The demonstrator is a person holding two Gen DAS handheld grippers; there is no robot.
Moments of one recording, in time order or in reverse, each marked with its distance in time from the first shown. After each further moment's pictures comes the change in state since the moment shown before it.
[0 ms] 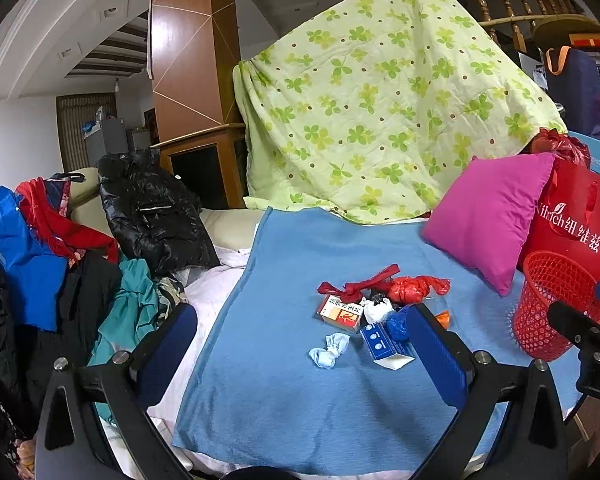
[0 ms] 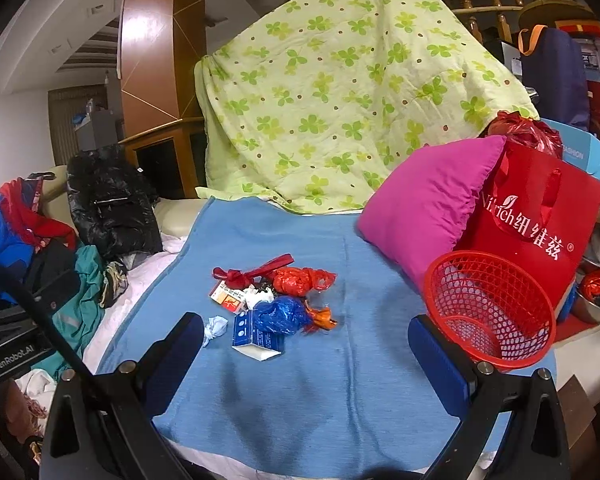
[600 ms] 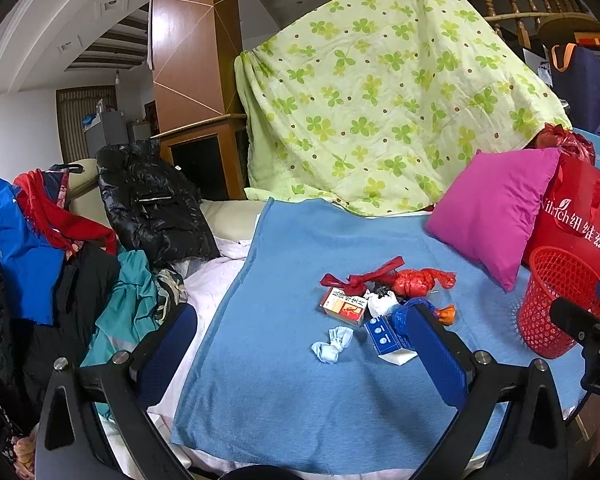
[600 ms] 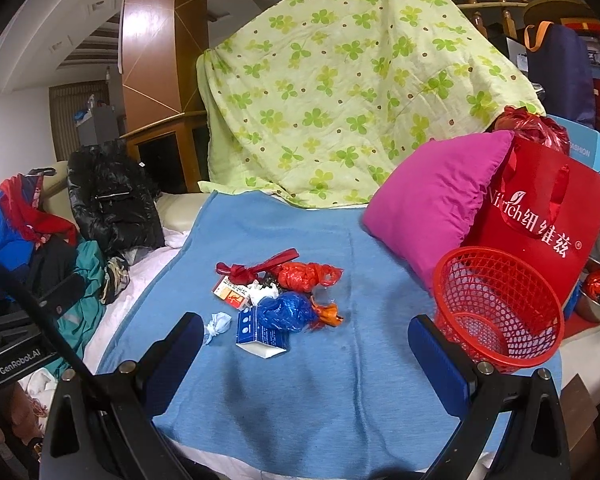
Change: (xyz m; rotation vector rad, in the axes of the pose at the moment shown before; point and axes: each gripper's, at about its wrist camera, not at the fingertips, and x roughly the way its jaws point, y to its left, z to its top) left arm 0.014 0.006 -0.005 -0.006 0.028 0.001; right arm 0.012 0.005 -0.001 0.000 0.020 0.015
